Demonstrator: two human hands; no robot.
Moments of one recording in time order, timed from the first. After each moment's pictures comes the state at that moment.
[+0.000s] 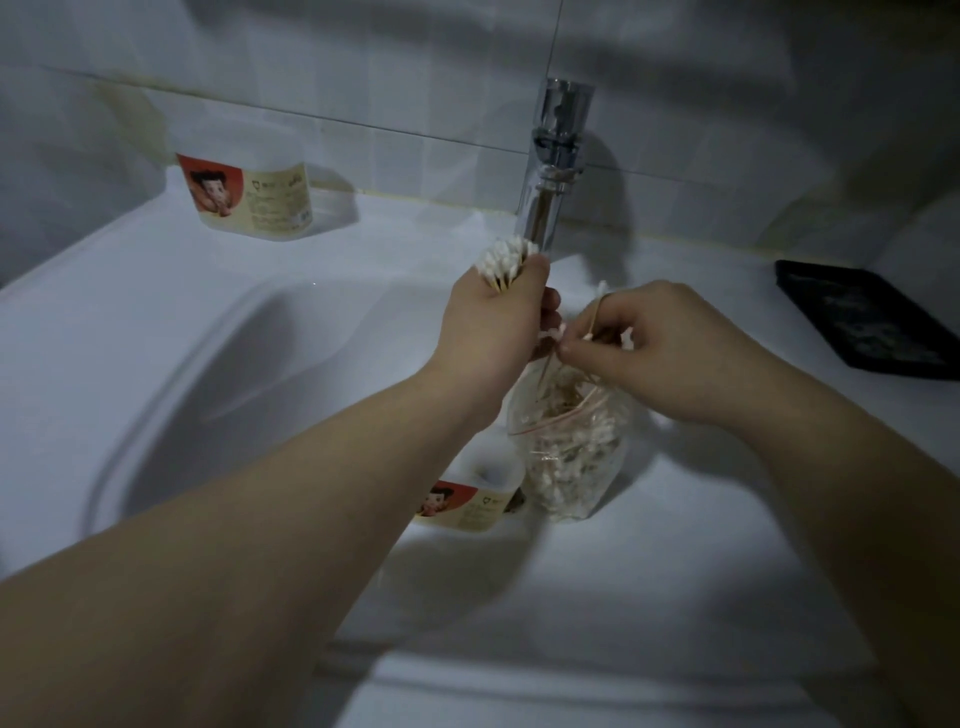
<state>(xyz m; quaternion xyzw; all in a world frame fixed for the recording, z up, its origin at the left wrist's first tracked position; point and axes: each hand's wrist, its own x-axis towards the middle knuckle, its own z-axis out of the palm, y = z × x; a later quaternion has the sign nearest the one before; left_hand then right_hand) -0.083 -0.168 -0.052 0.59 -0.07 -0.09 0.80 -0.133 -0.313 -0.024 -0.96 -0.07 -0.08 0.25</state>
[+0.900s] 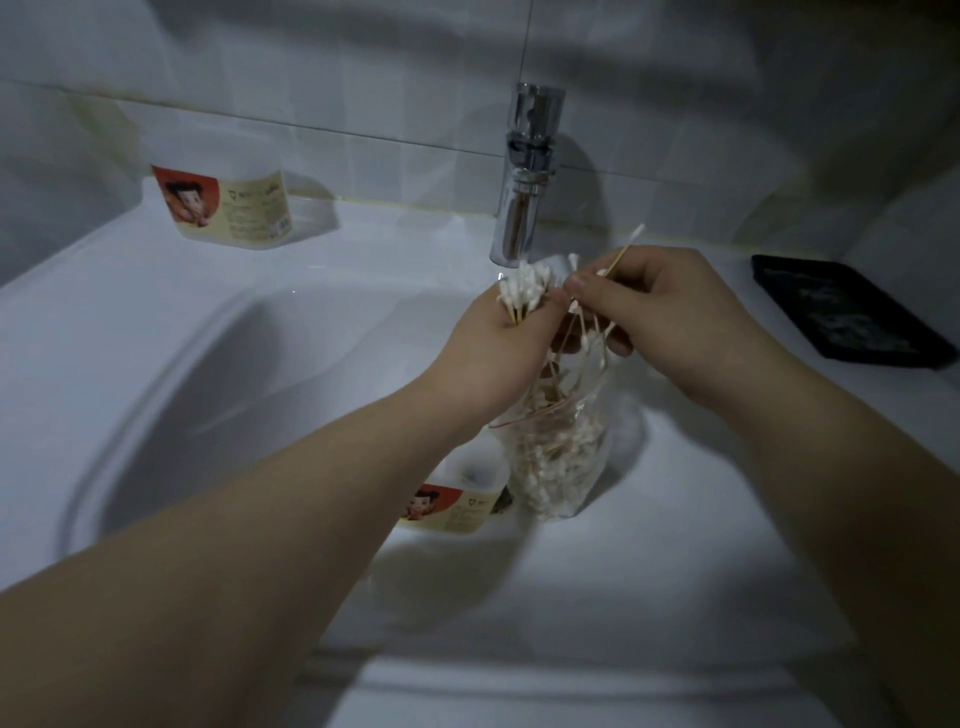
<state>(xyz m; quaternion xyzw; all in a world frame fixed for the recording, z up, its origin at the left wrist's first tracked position) -0.093 -0.170 -0.061 0.69 -0.21 -0.08 0.69 -0.126 -0.320 -0.023 -0.85 0.02 -0.17 0.50</state>
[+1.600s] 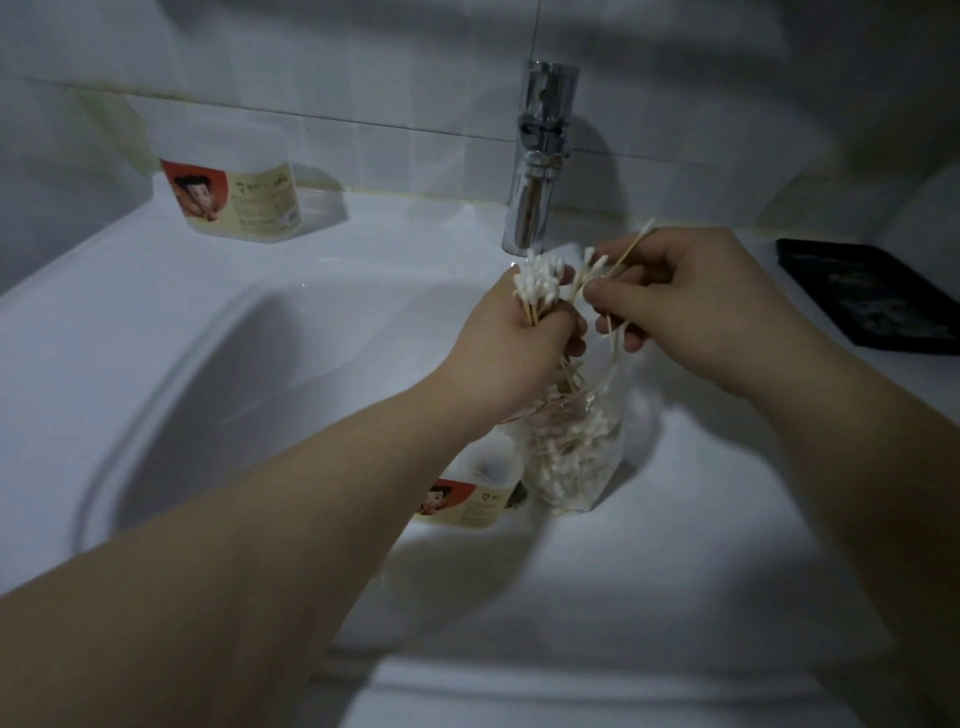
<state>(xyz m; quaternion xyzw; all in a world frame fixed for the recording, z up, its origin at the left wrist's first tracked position) -0.090 -0.169 -0.065 0.71 -0.23 -0.06 0.66 -0.127 -0.326 -0.021 -0.88 0.00 -0.16 0.44</state>
